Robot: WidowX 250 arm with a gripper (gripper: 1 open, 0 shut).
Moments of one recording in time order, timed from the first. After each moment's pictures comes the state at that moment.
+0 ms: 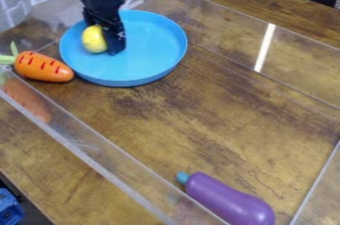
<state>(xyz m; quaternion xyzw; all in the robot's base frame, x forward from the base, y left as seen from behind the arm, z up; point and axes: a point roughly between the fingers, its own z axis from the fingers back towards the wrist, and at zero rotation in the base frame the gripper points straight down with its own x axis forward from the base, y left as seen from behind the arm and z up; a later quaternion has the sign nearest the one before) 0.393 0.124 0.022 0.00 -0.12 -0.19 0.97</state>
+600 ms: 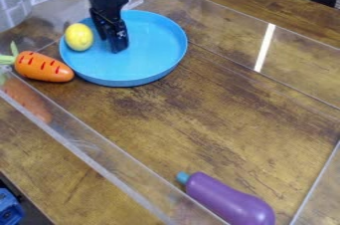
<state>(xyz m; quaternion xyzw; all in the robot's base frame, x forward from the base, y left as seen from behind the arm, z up) 0.394 0.111 0.023 -0.02 -0.11 -0.24 0.96</state>
